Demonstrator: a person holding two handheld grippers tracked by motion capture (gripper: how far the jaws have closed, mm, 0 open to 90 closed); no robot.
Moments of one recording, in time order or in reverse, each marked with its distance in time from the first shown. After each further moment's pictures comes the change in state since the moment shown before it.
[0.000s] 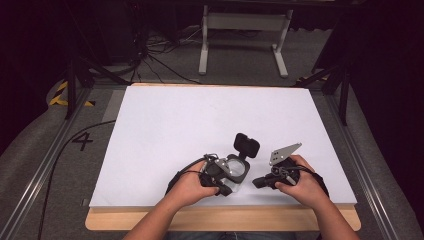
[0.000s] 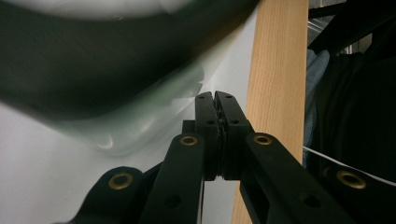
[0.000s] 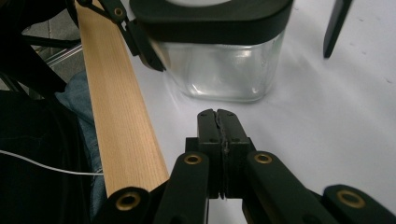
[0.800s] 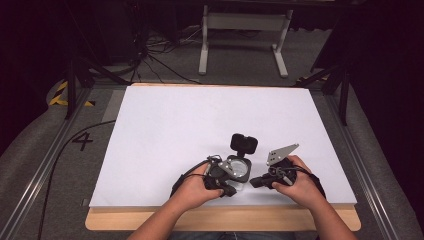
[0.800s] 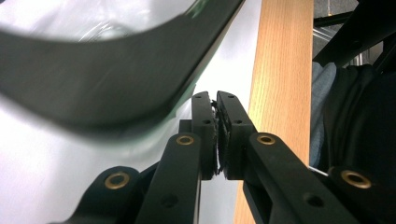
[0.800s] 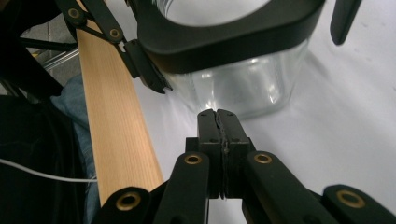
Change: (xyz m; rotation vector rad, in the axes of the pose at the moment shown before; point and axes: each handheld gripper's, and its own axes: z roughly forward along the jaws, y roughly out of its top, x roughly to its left) left arm -0.005 0.000 0.001 -0.047 0.048 -0.013; right arm 0.000 0.002 0.010 -0.023 -0.004 -0.010
